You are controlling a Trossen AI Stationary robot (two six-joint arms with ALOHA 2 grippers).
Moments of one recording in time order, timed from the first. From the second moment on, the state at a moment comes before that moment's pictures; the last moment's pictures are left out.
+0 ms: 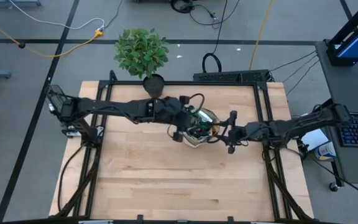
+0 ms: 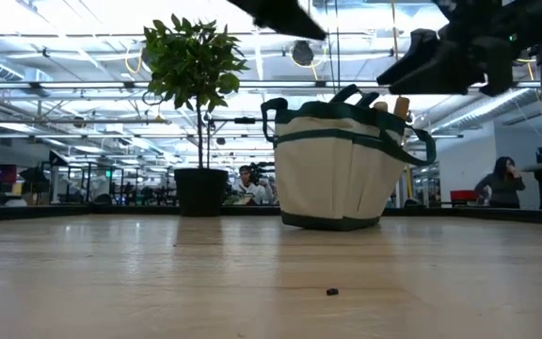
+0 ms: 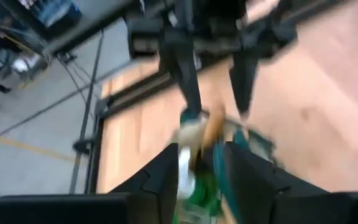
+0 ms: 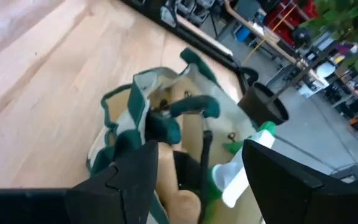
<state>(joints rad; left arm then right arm) 0.04 1.70 1.46 -0.25 -0.05 0.50 0.19 0.86 0.43 0.09 0.39 -0.45</state>
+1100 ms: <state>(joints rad) 0.10 1.94 1.46 -0.14 -0.11 0.43 0.16 0.99 0.43 0.15 0.39 -0.48</state>
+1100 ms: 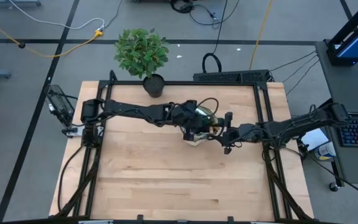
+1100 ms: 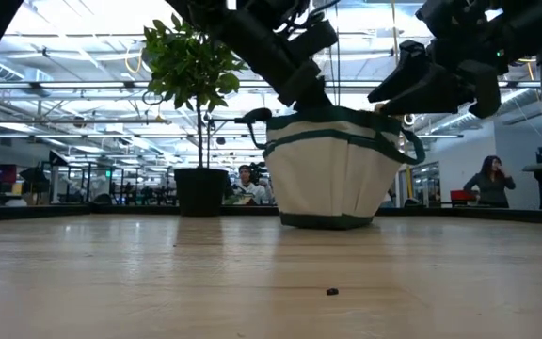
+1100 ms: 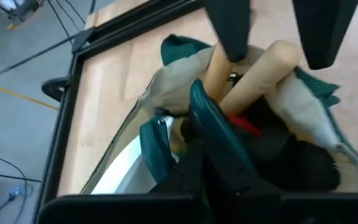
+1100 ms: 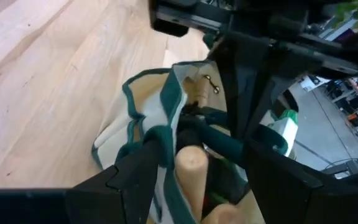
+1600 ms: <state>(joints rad) 0.13 1.97 1.46 -0.23 -0.03 0.41 0.16 1.02 0.43 0.20 0.39 -0.53</state>
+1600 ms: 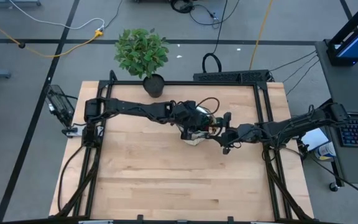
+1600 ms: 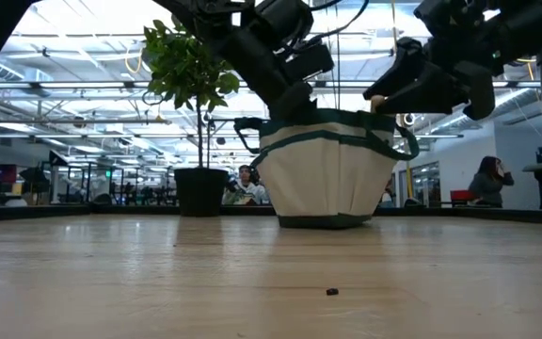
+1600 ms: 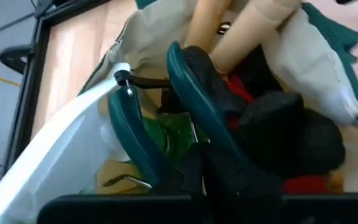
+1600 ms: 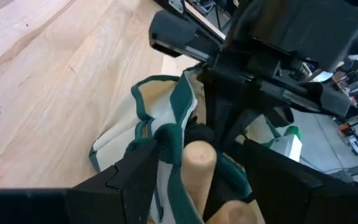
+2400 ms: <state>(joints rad) 0.09 1.34 1.46 -0.70 -0.08 0.25 0.23 0.70 0.43 0.20 0.23 -0.37</state>
